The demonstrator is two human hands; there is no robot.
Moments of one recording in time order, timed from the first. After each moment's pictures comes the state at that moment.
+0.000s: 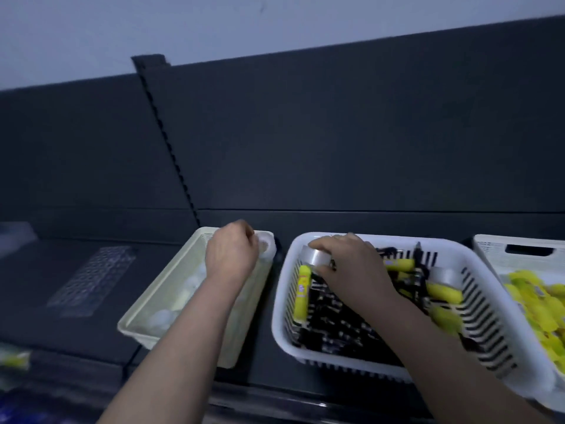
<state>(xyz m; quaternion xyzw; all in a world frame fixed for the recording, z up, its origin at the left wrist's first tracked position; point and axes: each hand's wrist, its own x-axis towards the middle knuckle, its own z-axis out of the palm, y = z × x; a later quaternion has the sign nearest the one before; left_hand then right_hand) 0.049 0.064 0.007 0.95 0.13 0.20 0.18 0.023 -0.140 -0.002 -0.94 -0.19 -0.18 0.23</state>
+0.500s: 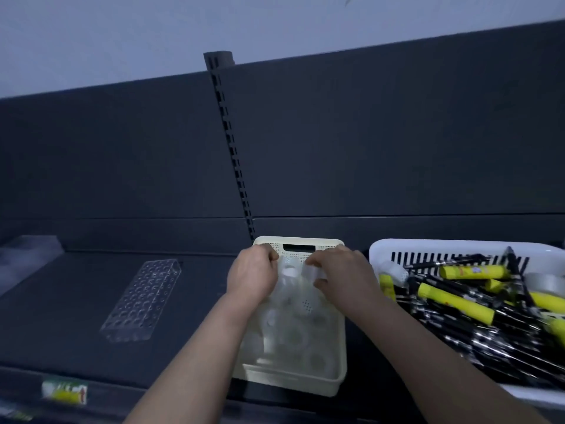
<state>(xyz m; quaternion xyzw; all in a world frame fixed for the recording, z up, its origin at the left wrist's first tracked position) 0.063 0.191 -0.016 0.97 0.06 0.10 0.22 0.051 0.020 -0.019 -0.97 -0.18 -0.11 0.15</state>
